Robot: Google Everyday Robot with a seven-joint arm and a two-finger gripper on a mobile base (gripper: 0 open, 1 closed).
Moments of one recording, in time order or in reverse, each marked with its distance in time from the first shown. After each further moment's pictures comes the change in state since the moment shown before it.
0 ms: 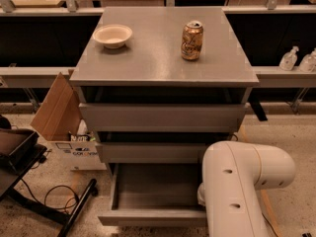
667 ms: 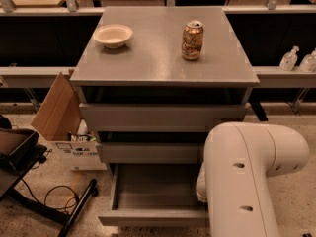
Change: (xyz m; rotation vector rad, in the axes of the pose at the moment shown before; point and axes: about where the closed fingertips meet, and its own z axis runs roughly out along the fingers) arm -0.013 0.007 -0.092 0.021 0.116 0.010
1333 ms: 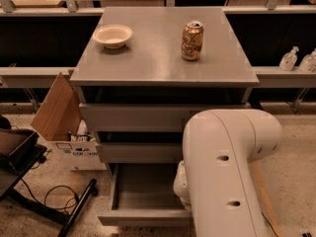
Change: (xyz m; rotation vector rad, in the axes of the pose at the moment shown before) arm -0.043 0.056 -0.039 -0.097 0.147 0.028
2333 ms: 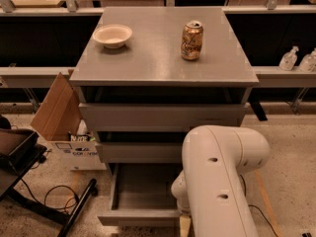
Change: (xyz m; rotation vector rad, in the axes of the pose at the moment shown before) arm -0.024 0.032 0.076 -0.190 -0.049 -0.018
